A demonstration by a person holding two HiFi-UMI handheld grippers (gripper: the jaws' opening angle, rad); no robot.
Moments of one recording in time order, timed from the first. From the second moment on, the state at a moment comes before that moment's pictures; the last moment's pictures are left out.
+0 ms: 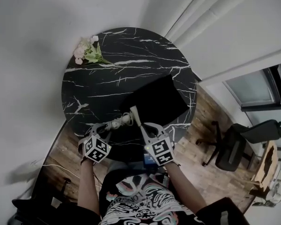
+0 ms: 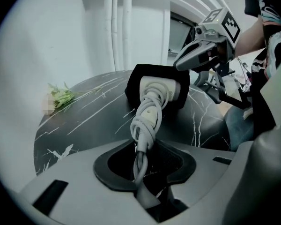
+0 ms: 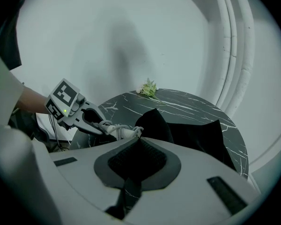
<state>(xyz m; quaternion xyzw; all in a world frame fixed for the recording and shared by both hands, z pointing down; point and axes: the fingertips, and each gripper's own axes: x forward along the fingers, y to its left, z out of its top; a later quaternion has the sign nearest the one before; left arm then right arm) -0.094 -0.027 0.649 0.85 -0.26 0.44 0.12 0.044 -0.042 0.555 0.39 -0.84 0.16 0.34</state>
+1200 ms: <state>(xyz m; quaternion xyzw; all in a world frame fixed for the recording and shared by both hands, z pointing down) 0.014 -0.072 0.635 0.88 -0.24 0.37 0.16 0.030 -0.035 0.554 0.35 -0.86 0.18 0.33</state>
